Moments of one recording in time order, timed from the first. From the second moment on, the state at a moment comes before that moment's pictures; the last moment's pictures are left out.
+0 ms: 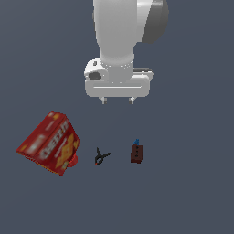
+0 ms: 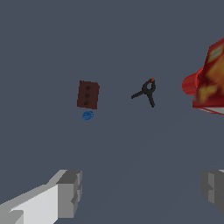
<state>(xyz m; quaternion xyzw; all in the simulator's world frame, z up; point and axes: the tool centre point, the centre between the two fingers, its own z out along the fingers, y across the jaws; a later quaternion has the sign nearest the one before) -0.011 0.003 0.303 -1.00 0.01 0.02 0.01</state>
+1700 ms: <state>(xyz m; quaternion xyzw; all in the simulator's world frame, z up) 0.020 0.057 0.192 -1.00 0.08 0.01 0.00</state>
